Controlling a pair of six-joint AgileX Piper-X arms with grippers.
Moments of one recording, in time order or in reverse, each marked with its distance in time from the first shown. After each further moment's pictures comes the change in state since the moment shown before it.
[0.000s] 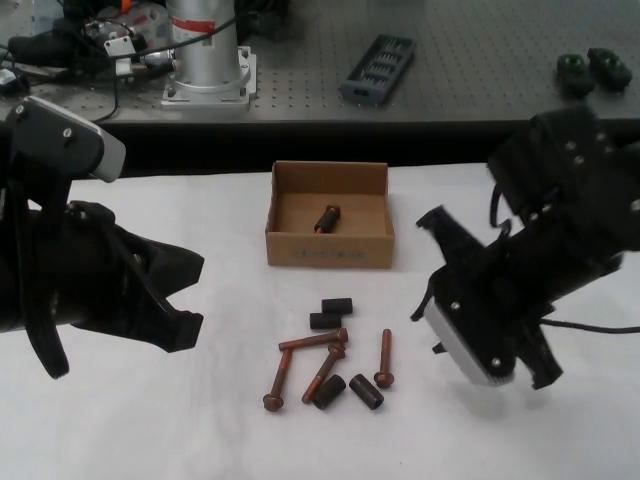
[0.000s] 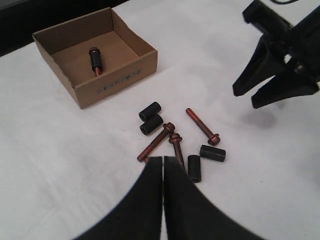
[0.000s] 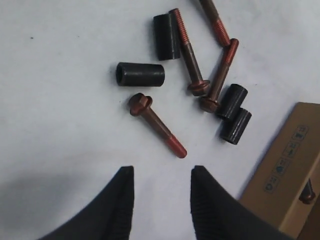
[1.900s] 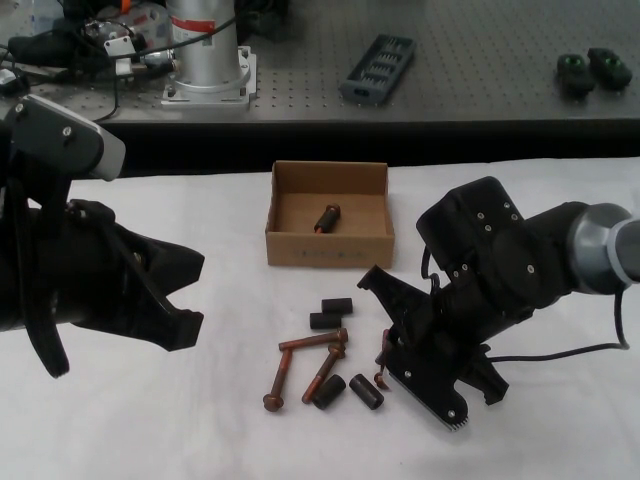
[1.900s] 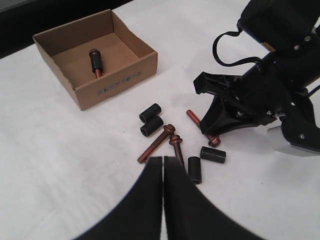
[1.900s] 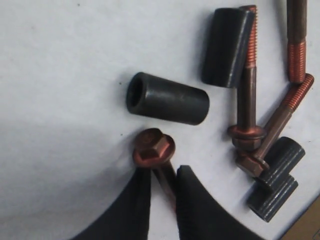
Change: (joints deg) left arm 0.0 0.0 0.0 -0.4 0.0 0.0; right arm 3.9 8.3 -0.7 -7.2 3.1 -10.4
